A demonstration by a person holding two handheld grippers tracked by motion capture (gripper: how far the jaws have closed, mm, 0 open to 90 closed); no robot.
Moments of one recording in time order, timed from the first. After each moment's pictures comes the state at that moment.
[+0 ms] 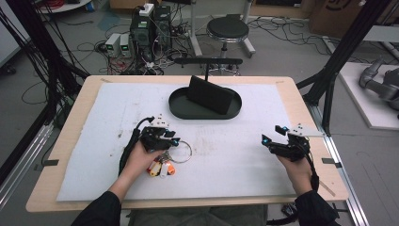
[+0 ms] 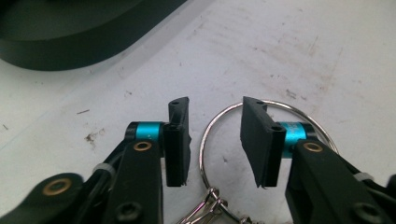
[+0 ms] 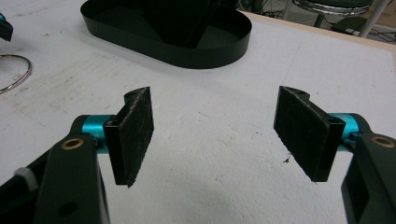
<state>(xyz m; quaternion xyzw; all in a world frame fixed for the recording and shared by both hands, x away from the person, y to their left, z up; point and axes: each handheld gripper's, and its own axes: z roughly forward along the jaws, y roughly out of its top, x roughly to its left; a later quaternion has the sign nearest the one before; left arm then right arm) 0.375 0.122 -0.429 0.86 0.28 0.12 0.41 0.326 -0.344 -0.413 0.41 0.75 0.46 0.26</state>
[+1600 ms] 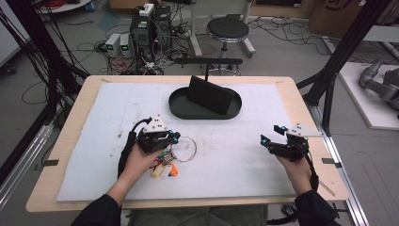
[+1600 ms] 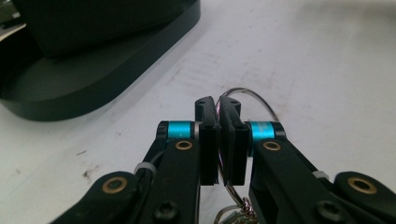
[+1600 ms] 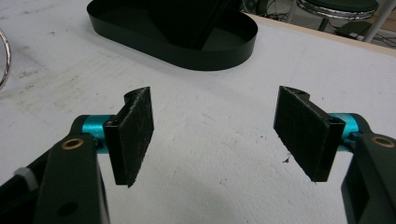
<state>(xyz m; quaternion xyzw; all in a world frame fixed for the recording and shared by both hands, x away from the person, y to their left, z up) 0.348 0.120 -0.406 0.84 0.22 0.15 0.47 0.326 -0.341 -0.413 0.40 0.75 0.46 0.26</state>
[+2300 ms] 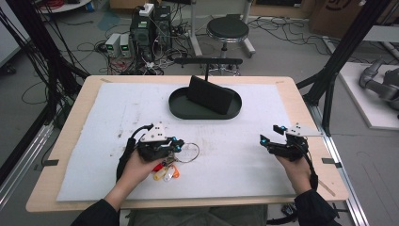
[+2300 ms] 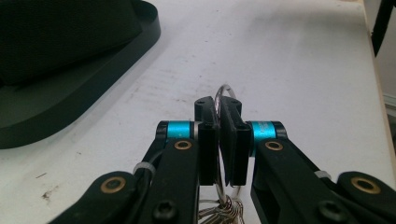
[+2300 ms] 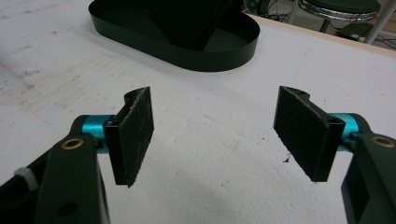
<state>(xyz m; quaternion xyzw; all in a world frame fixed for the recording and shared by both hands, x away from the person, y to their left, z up) 0.323 0.115 -0.398 0.84 0.18 0.13 0.49 0.327 -0.339 -0.413 0.39 0.75 0.46 0.26</state>
